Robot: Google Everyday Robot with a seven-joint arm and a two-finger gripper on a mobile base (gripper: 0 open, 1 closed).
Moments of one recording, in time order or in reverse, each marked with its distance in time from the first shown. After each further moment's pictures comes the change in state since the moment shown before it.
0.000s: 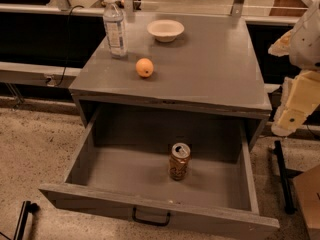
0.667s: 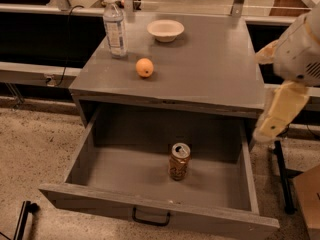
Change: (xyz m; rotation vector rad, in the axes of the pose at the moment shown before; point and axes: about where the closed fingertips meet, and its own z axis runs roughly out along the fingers) arm -0.019 0.006 0.024 -0.018 -0.098 -0.018
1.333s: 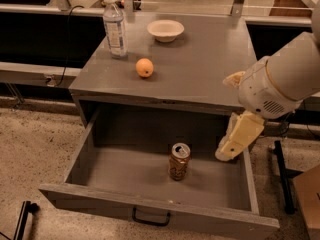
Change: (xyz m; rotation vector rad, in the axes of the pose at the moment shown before) arm -0.035 0.027 0.067 -0.016 -0.169 0.025
